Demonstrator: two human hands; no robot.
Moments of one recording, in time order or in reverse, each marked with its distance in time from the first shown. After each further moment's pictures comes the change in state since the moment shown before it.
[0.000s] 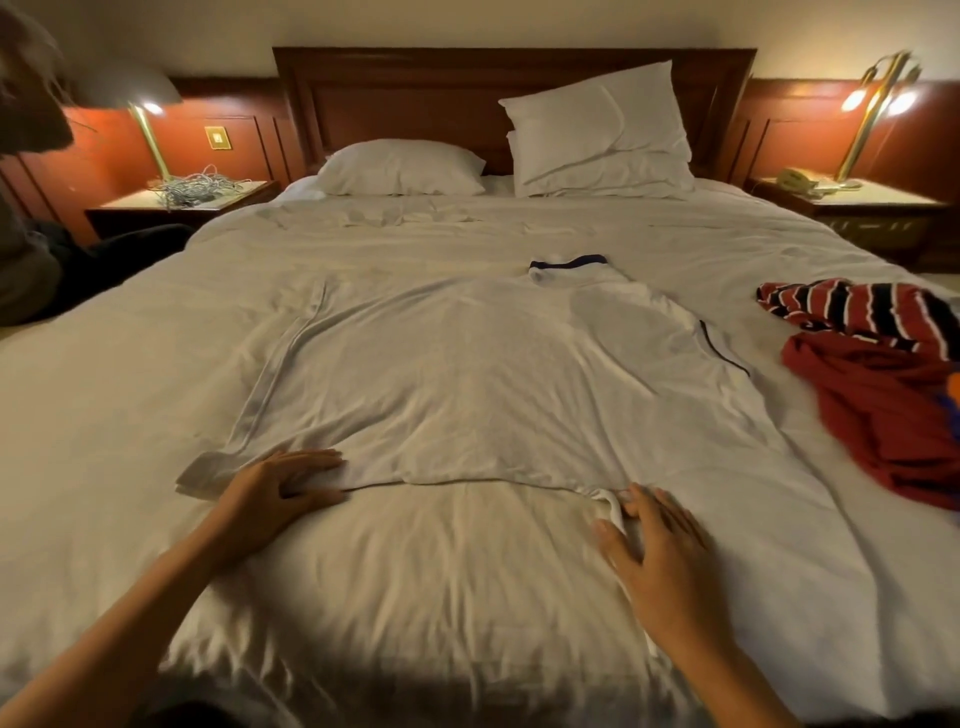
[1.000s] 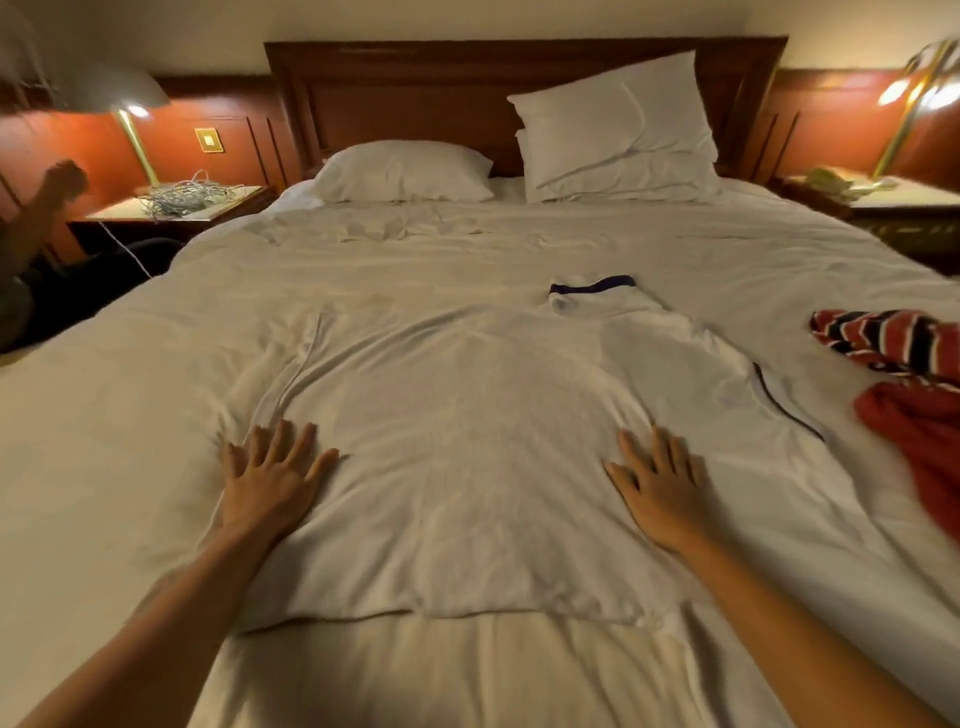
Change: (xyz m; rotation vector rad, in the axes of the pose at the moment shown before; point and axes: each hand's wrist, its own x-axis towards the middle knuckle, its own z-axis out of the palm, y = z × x) left_hand 0.160 -0.078 0.008 0.725 -0.113 -0.390; right_hand 0.205 0.032 0.110 -0.305 -0.493 0.112
